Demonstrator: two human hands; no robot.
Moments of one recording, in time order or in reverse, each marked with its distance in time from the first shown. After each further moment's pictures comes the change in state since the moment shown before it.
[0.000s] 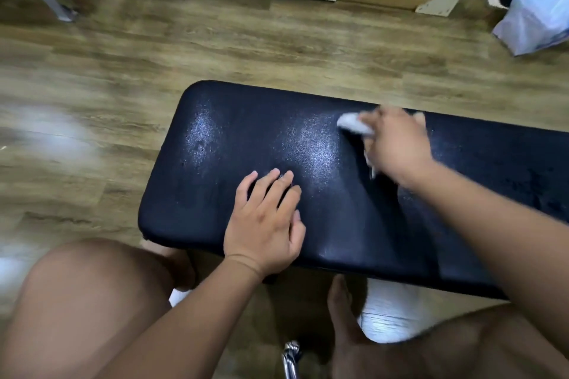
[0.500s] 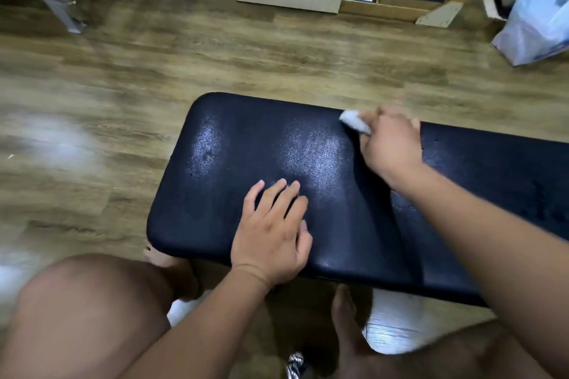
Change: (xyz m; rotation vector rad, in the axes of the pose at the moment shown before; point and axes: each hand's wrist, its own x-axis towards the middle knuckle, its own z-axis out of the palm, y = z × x) left_hand 0.001 0.000 -0.004 -0.041 -0.013 -0.004; right_hand 0.015 -0.016 0.003 0.038 -0.014 0.130
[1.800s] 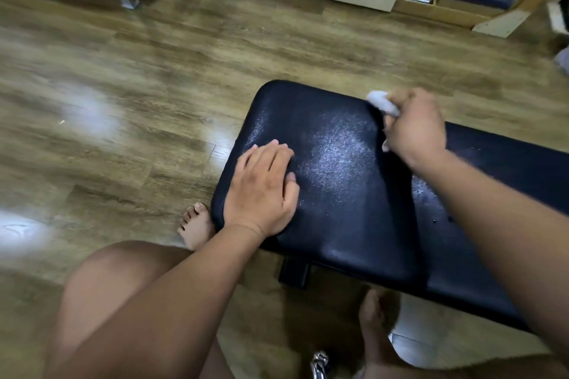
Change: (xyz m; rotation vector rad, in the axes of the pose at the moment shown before) left_hand 0.006 -0.109 -0.020 -0.090 0.080 -0.224; right_hand 0.029 -0.077 0.010 0.211 0.045 -0.013
